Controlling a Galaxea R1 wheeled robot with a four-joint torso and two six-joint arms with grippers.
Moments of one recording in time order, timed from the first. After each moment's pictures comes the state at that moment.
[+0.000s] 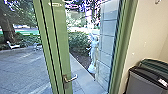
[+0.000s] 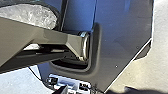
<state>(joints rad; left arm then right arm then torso) 1.50 3.03 -2.69 0.20 0.12 -0.03 -1.59 3.02 -2.70 0.17 -0.07 -0.23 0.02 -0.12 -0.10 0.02</state>
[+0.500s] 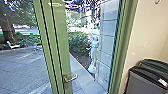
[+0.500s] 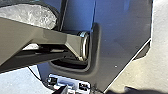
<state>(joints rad) 1.50 3.03 -2.69 0.21 0.12 -0.03 -1.59 3.02 -2.70 0.17 -0.07 -0.23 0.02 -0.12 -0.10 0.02</state>
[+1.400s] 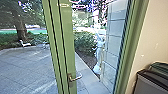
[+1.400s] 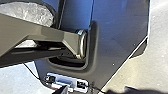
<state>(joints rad) 1.51 3.01 -2.69 0.21 0.07 -0.03 -1.60 3.02 -2.70 0.17 -0.07 -0.23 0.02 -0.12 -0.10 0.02</state>
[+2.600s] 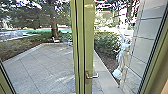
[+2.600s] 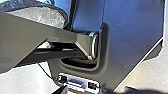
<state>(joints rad) 1.52 2.93 -2.57 0.21 0.03 -0.03 -1.61 2.91 -2.49 0.17 -0.05 -0.23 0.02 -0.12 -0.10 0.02</state>
